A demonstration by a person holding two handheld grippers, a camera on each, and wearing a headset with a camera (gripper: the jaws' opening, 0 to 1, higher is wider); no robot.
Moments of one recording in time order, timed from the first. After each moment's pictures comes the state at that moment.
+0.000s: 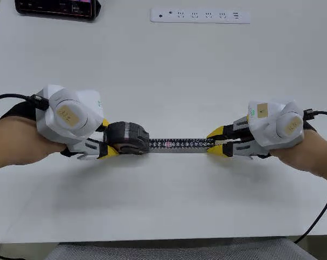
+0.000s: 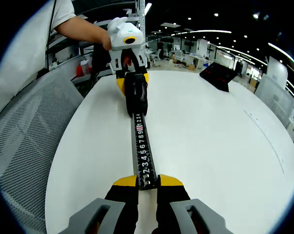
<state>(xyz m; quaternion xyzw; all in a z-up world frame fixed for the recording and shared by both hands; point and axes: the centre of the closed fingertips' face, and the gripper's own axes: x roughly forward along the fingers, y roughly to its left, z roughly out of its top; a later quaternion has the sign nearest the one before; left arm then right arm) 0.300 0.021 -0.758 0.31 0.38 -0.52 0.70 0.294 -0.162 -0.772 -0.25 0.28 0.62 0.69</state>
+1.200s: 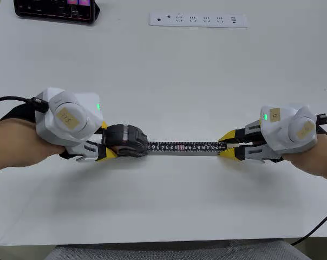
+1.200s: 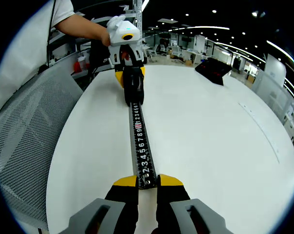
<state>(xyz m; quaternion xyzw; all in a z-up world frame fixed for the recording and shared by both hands) 0.299 0.021 -0.758 0.31 0.38 -0.52 0.70 0.295 -0.195 -0.776 -0.26 0.30 0.60 0.69</state>
